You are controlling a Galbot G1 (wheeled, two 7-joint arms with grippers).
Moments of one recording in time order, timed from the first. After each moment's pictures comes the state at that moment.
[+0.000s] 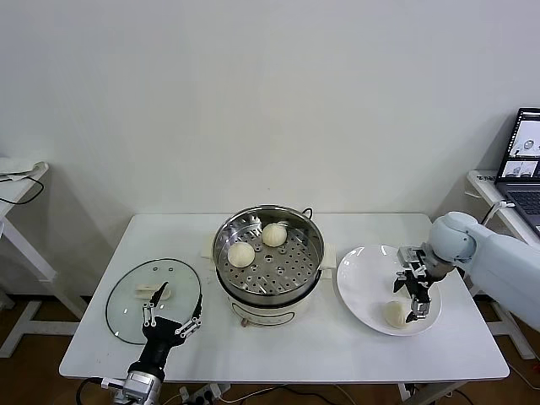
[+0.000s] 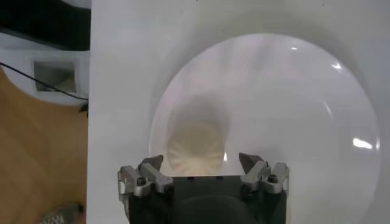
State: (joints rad) left arm 1.63 -1.49 -0.62 -2.03 0.24 -0.11 0.17; right arm -0.06 0.59 -0.75 1.34 -0.10 -0.28 -1.29
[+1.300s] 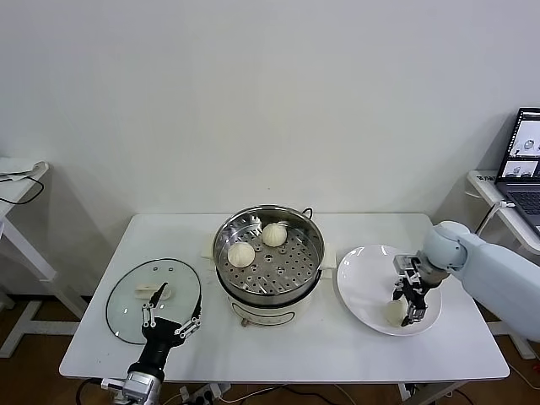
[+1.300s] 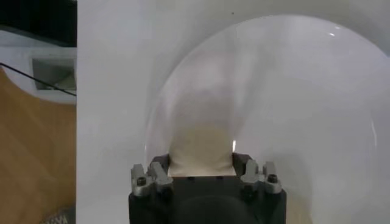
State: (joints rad) left arm 1.63 -1.50 -0.62 -2.04 0.24 -0.11 0.17; right arm -0.12 0.61 -0.68 1.30 -0.14 -0.27 -1.30
